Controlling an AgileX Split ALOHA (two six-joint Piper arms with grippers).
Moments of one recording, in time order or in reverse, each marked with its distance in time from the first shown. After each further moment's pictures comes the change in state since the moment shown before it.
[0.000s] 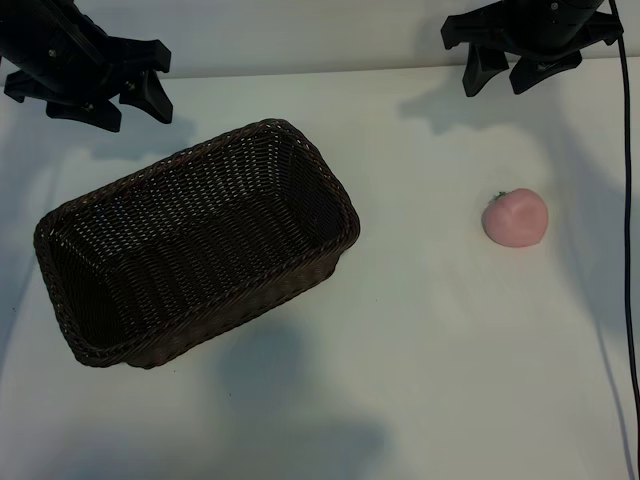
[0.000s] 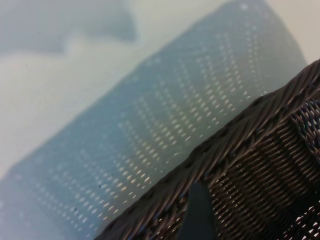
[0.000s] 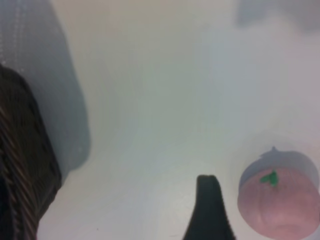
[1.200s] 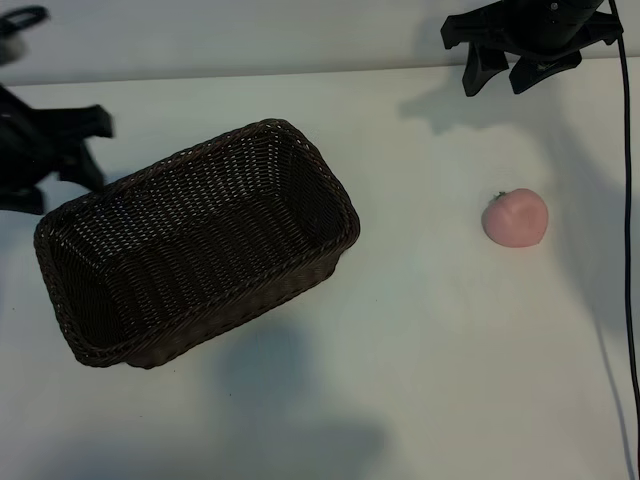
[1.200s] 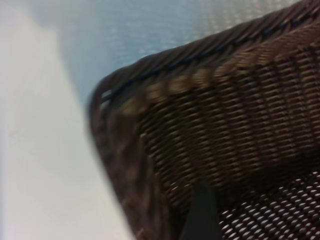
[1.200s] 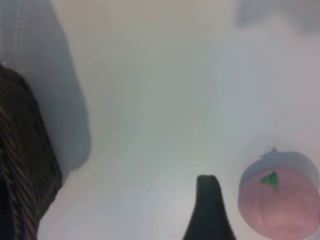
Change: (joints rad) left arm 0.000 -0.409 0.403 0.210 -0.024 -0.391; right arm 0.000 0.000 0.000 0.002 -0.001 -0.001
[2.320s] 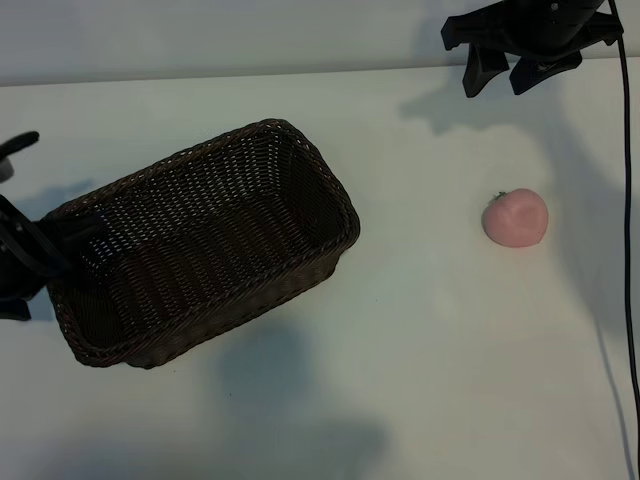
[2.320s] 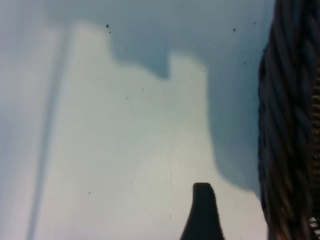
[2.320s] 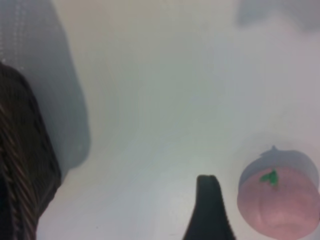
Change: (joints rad) left arm 0.000 0.006 0.360 0.124 -0.219 -0.259; right arm 0.000 0.000 0.000 0.000 0.003 -0.004
